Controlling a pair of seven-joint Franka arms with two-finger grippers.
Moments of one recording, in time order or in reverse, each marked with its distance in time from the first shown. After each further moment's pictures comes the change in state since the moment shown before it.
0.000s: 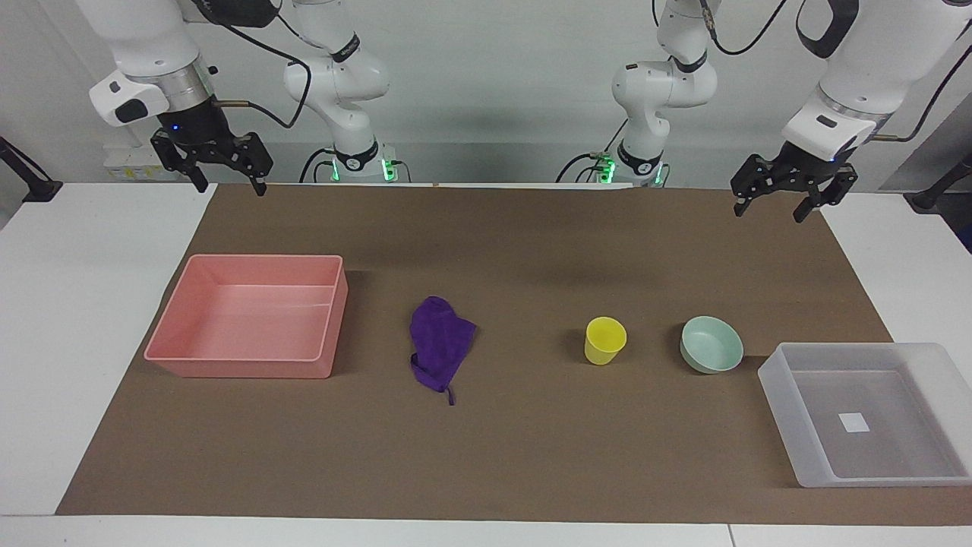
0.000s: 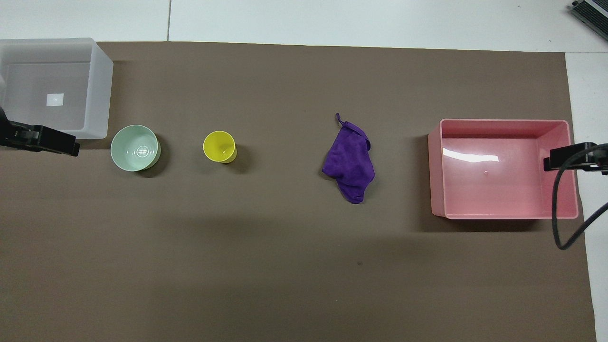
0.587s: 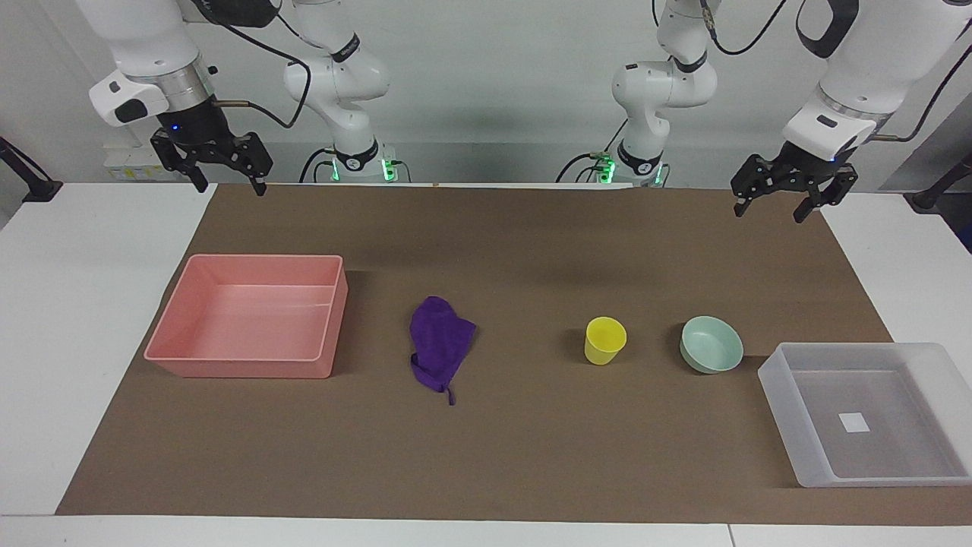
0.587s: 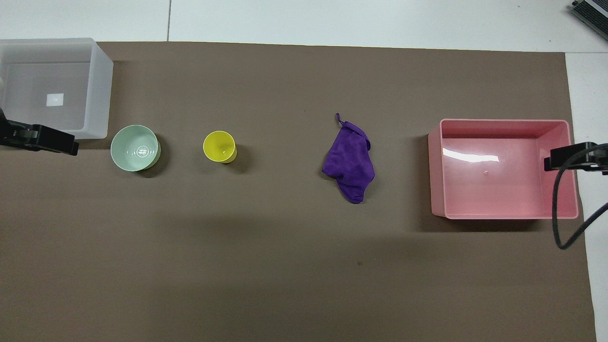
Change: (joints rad) left arm 0.000 0.000 0.003 0.000 0.000 0.003 -0.002; right arm -0.001 0.000 0.000 0.000 0.000 -0.001 0.002
